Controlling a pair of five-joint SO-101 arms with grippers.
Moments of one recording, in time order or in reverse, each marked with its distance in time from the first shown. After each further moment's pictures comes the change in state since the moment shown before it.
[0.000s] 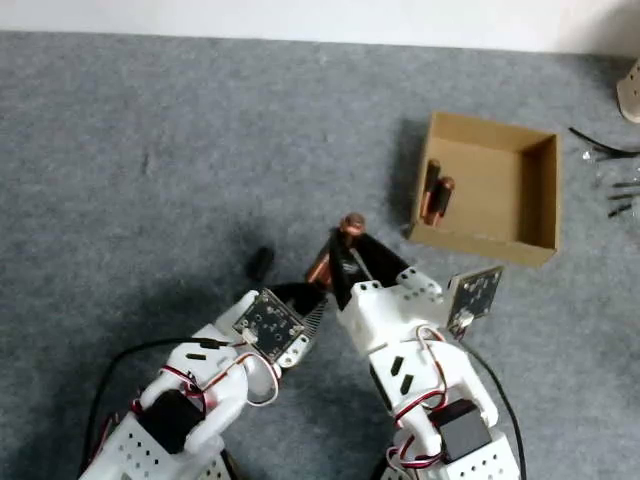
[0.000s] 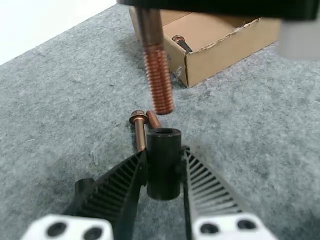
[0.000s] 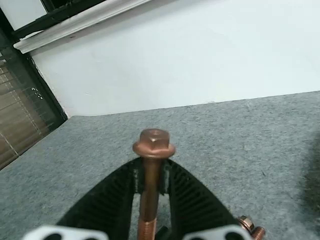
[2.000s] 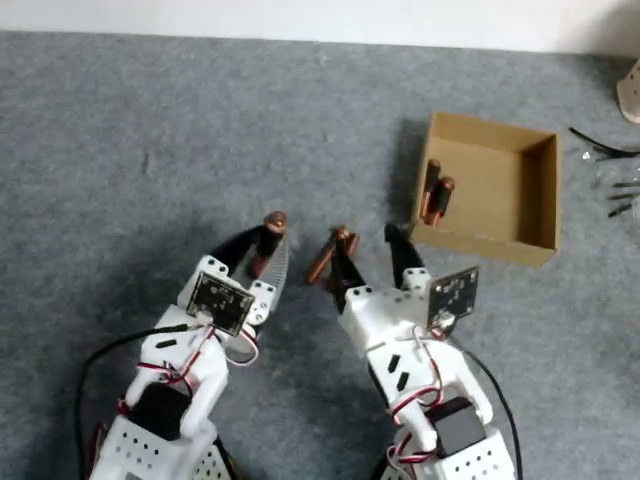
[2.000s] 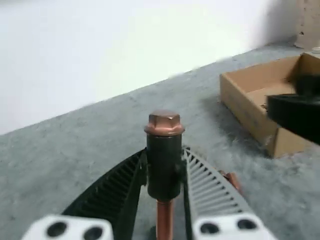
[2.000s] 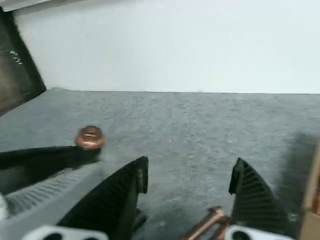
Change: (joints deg) left arm -15.8 0.1 2.1 -18.2 0.1; right arm 3.1 -0.1 4.0 -0.1 8.8
